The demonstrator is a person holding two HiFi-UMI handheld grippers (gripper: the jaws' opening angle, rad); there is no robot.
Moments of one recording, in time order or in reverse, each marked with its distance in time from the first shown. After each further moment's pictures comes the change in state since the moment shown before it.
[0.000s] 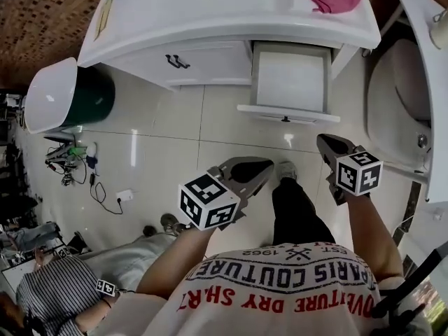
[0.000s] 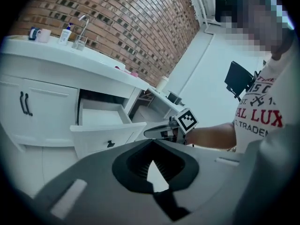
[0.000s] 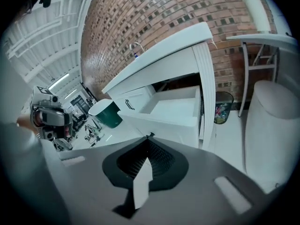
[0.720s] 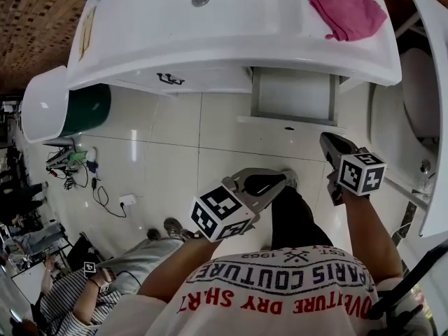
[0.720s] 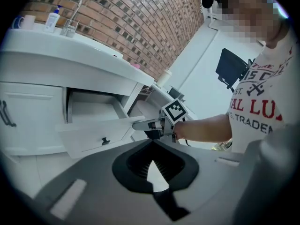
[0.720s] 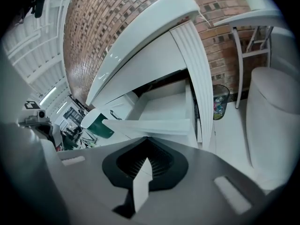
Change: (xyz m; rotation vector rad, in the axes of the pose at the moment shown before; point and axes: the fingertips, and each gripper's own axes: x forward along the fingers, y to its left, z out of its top) left arm 0.056 0.053 0.042 0.000 0.121 -0.066; right arm 0.064 -0.064 0.064 0.186 0.003 -0.032
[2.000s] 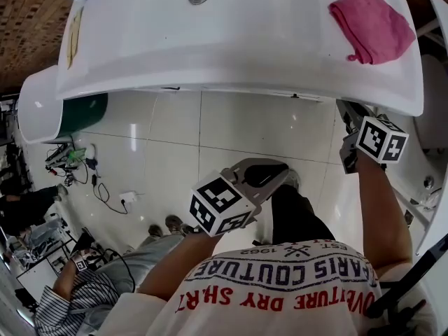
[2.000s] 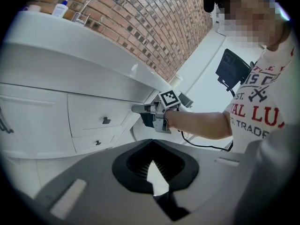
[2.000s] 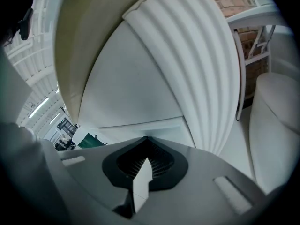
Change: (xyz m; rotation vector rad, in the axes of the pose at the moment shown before) left arm 0.019 0.076 0.034 -0.061 -0.018 0.017; right arm 0.064 -0.056 0.122 0.063 -0.123 -0.041
